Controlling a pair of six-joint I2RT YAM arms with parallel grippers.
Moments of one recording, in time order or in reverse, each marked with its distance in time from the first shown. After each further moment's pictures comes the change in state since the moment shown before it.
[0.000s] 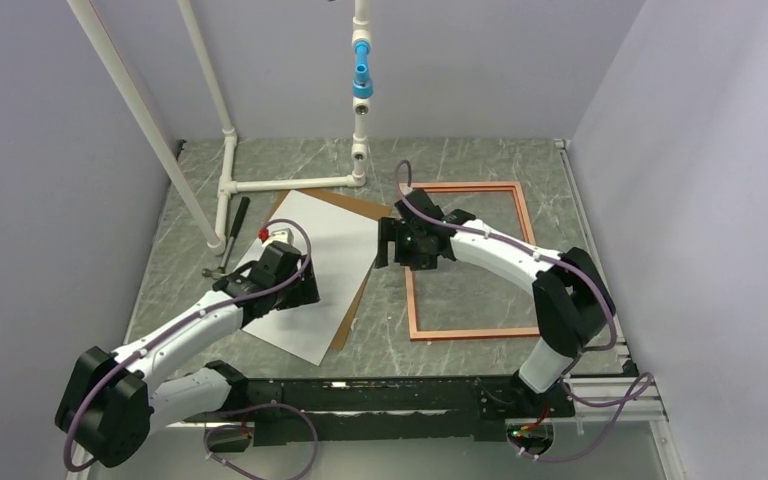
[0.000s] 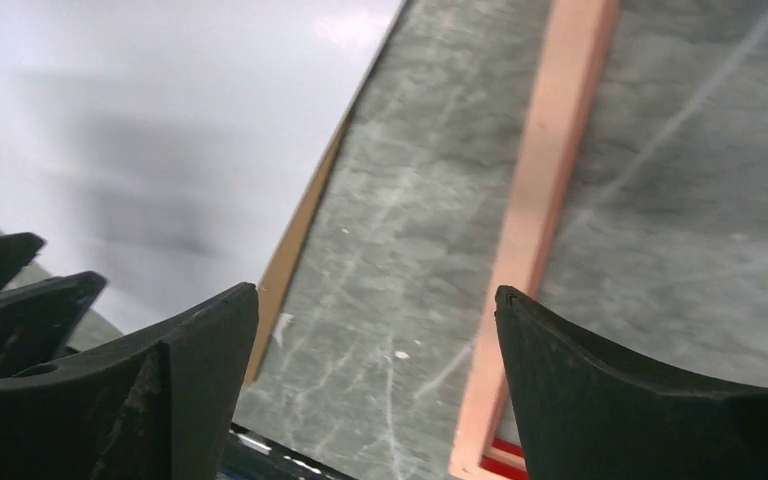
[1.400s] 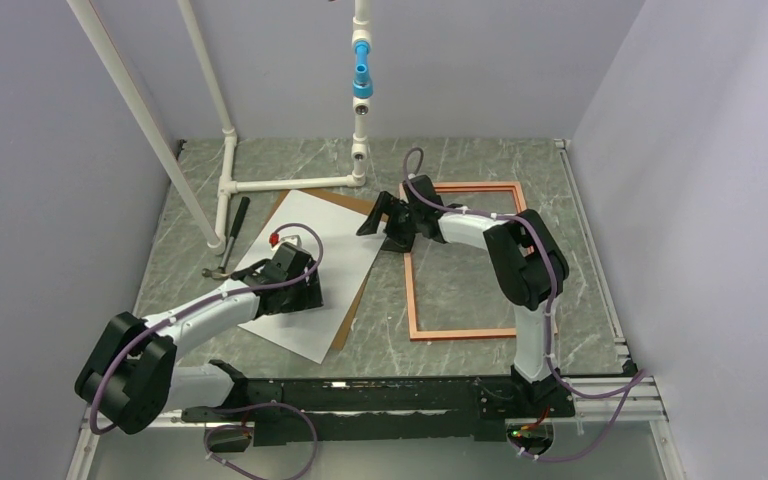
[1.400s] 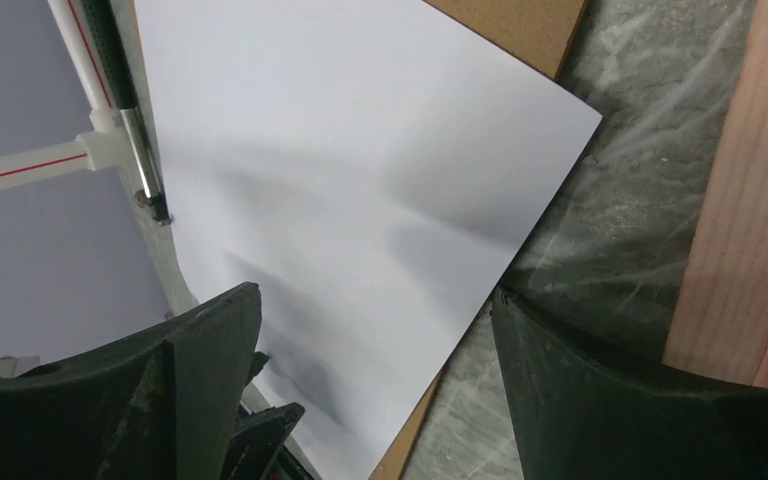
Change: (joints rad) left arm 0.000 0.181 -0.011 0.061 0.016 0.000; right arm -0.167 0.375 0.099 0.498 -0.360 0.243
